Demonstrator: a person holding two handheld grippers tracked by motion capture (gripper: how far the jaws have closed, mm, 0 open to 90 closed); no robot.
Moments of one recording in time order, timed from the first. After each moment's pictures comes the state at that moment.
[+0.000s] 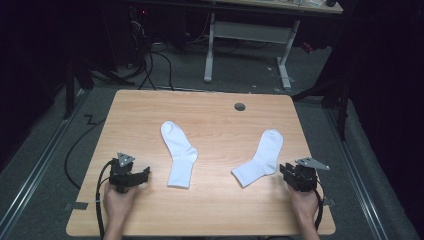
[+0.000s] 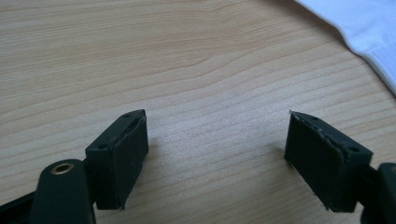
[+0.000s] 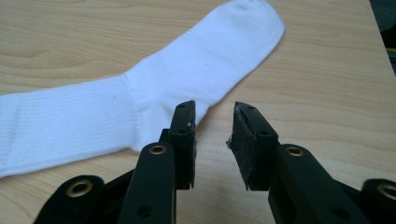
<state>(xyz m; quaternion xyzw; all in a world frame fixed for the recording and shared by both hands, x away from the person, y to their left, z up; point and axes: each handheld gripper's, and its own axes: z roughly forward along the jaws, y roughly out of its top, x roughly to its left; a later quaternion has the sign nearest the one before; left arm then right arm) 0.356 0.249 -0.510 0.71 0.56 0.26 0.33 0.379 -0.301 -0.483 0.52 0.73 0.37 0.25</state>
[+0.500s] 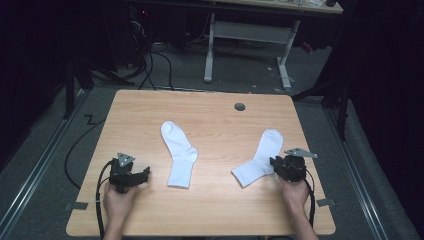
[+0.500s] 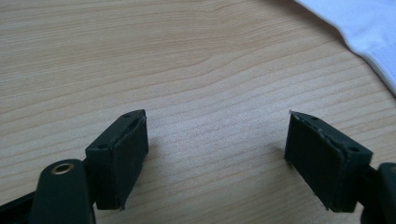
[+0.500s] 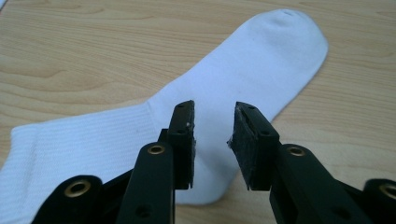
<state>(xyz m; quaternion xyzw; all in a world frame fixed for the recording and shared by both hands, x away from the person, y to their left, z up) 0.356 0.248 -0.510 0.71 0.56 0.26 0.33 0.408 -0.276 -0.480 0.52 0.74 0.37 0.22</state>
